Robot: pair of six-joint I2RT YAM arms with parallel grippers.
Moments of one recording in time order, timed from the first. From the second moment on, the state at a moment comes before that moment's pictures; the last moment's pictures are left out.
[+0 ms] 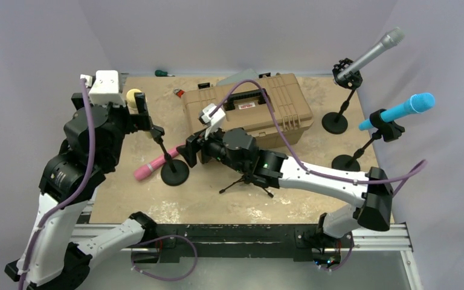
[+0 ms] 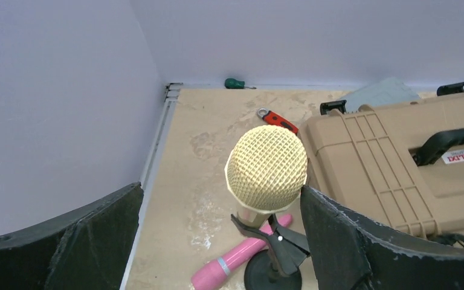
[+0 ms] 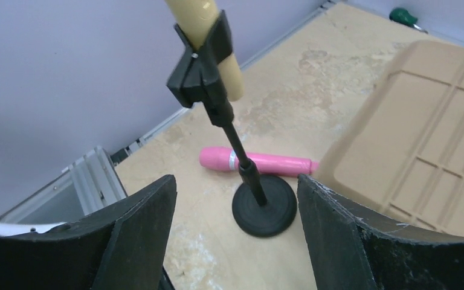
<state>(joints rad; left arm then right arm) -0.62 0.89 1.57 -0.87 -0.70 -0.03 1.18 1.44 1.26 0.08 0.23 0.28</state>
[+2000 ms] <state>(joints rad) -0.44 0.84 1.32 -0.61 -0.39 0.01 1.28 1.93 1.46 0.63 0.50 -0.05</state>
